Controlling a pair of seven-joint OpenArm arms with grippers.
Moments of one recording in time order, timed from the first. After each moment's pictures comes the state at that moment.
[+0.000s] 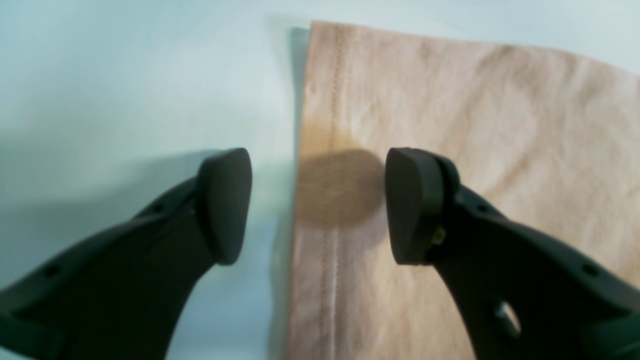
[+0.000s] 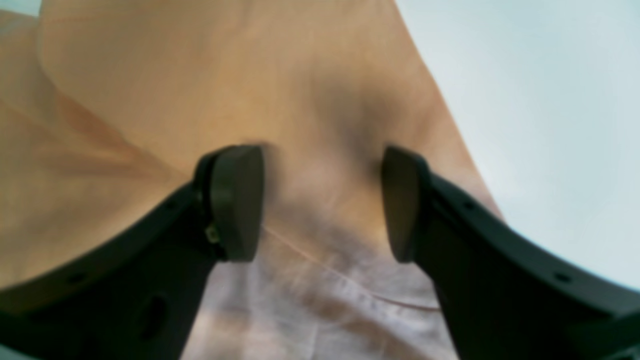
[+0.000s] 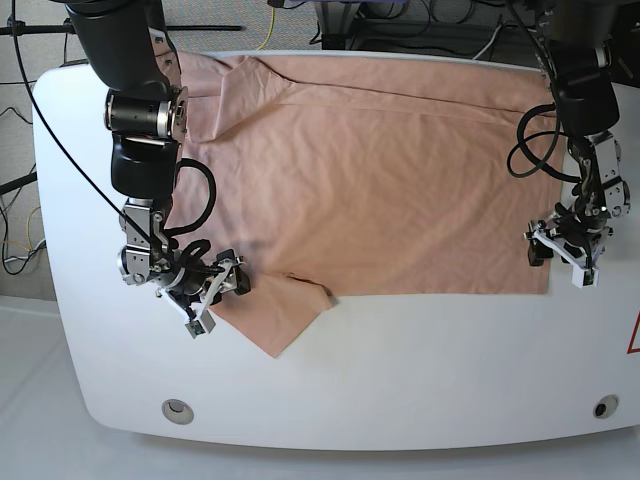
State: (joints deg) left arm -16.9 -23.1 -17.1 50.2 -12.7 -25.8 26.5; right arm 33.5 10.1 8.2 36.6 0.5 39.7 -28.3
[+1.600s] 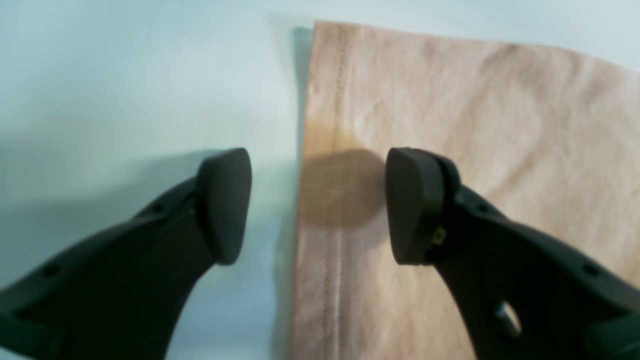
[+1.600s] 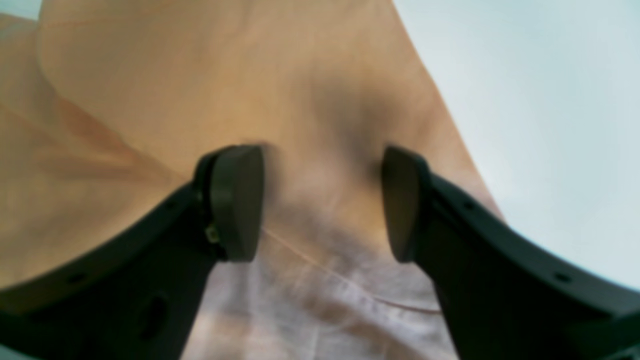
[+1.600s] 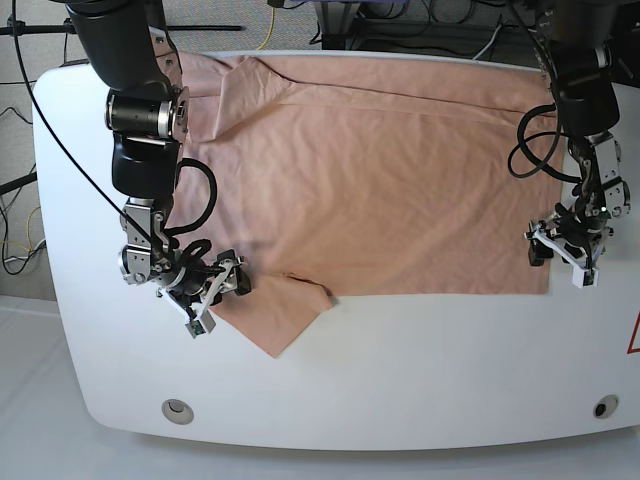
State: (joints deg) left arm -17.0 -23.2 -17.0 50.1 -12.3 -26.0 26.5; right arm 33.4 9.9 8.7 36.6 0.1 39.7 -27.6
